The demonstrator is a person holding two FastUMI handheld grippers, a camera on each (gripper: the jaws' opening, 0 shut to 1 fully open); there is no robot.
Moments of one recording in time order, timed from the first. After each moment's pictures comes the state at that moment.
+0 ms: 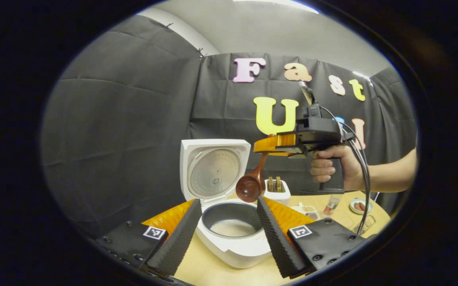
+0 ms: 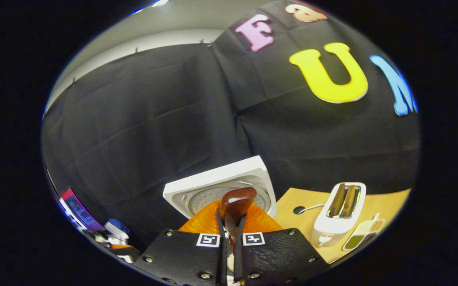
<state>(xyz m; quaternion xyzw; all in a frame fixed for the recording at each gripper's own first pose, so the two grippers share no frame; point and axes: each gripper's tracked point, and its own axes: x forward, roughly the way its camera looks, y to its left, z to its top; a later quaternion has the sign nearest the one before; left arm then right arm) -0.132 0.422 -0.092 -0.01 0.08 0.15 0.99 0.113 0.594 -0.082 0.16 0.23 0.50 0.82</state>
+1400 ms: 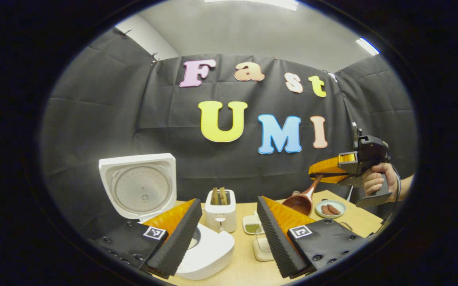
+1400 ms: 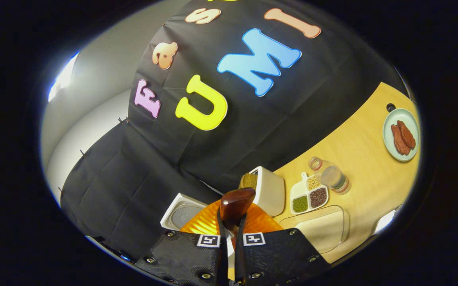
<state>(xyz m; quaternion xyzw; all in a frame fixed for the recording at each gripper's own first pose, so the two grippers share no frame) -0.040 0.249 -0.070 0.01 0.07 0.00 1.00 0.139 0.253 -0.110 0.39 0.27 0.29 0.83</state>
